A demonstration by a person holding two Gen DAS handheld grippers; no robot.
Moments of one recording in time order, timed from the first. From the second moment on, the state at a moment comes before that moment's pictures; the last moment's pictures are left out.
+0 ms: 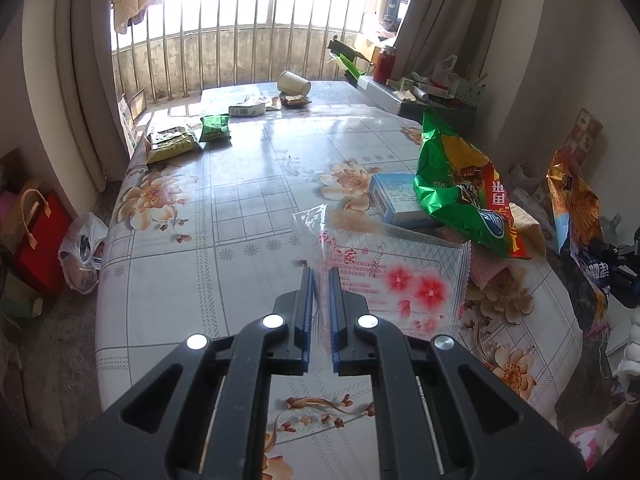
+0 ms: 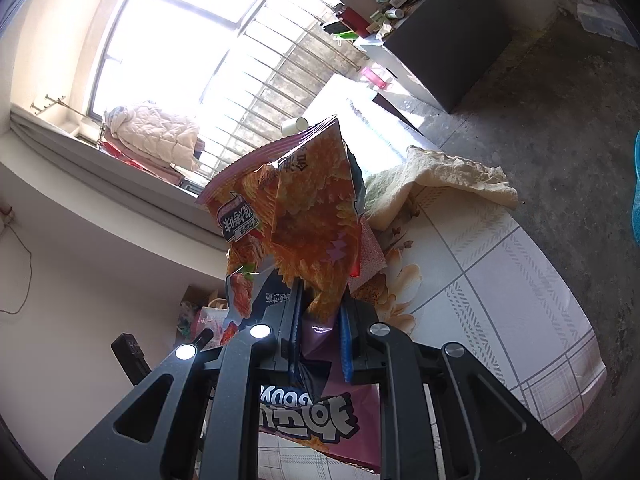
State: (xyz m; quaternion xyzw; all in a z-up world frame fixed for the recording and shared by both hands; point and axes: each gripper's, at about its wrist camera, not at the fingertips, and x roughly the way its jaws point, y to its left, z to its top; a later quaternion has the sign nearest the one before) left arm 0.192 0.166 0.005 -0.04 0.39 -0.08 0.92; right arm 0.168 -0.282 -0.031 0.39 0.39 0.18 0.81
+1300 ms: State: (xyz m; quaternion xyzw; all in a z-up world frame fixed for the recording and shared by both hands) left arm 0.181 -0.185 0.048 0.04 0.38 -0.40 0.84; right arm -0.060 -0.520 -0.049 0.49 0.23 -0.10 0.83
